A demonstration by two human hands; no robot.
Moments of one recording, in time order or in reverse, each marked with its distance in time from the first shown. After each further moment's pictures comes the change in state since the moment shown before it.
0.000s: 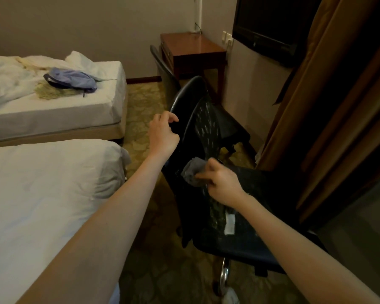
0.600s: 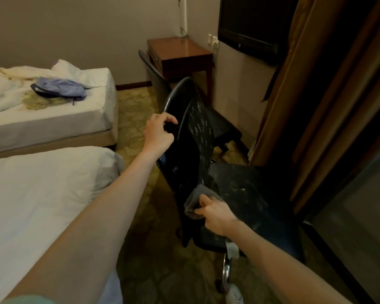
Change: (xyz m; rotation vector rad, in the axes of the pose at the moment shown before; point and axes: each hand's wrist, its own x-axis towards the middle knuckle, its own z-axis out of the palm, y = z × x) left_hand -0.007 0.001 -0.014 -0.116 -0.163 0.013; right_hand -0.053 -0.002 0.071 -0.209 -0.375 0.099
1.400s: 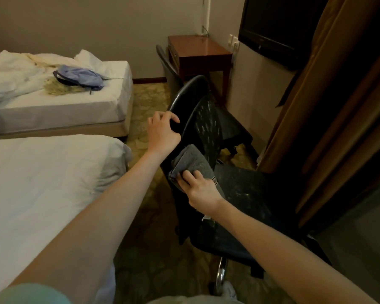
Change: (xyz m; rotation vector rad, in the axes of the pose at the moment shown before) left_hand -0.011 0.007 0.011 0.242 0.149 -0.034; right_hand 0.036 -0.015 -0.041 -0.266 0.449 -0.226
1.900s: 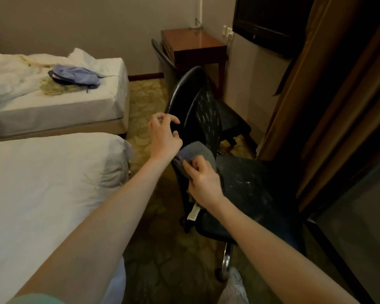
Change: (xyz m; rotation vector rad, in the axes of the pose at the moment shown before) left_hand -0.042 -0.010 0.000 -0.068 0.046 0.054; right_hand -0.013 -0.036 -0.005 0.254 0.225 0.289
